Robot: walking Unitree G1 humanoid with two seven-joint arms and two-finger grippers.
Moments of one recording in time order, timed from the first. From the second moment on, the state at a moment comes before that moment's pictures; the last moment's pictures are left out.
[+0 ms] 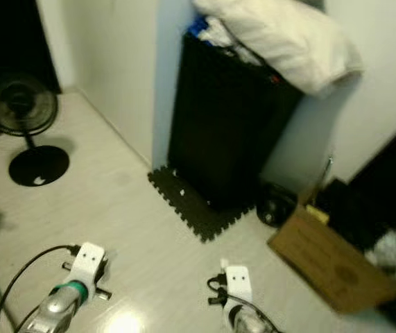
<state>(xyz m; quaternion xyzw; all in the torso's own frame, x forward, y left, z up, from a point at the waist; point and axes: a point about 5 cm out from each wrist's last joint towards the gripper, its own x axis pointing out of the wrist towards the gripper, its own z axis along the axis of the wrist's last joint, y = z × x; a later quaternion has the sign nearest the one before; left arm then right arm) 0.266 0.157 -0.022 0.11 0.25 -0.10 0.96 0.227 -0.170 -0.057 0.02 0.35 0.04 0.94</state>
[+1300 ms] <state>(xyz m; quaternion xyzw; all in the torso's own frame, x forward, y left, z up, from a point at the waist) 0.277 0.152 -0.016 0.14 0.25 -0.13 0.95 0.244 -0.180 -0.045 0.02 0.33 0.02 0.94</state>
